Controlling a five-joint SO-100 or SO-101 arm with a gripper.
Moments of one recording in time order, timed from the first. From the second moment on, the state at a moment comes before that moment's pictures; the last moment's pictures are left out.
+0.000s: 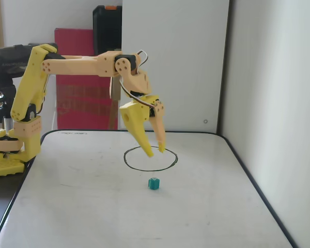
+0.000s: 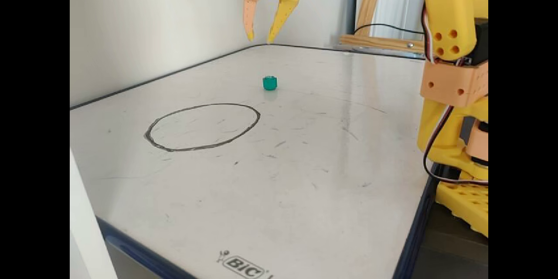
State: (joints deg) arm 17.4 70.4 61.1 73.1 -57.3
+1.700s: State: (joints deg) arm 18.9 53.2 53.3 72.0 -71.6
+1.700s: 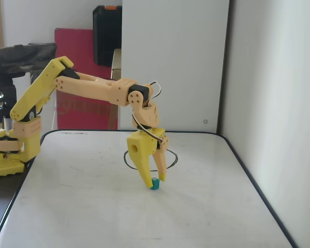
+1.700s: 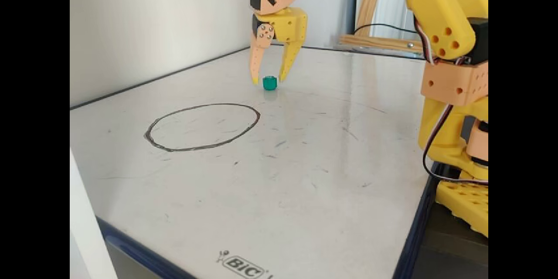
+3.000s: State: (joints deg) arm -9.6 73.5 62.4 77.3 -47.5
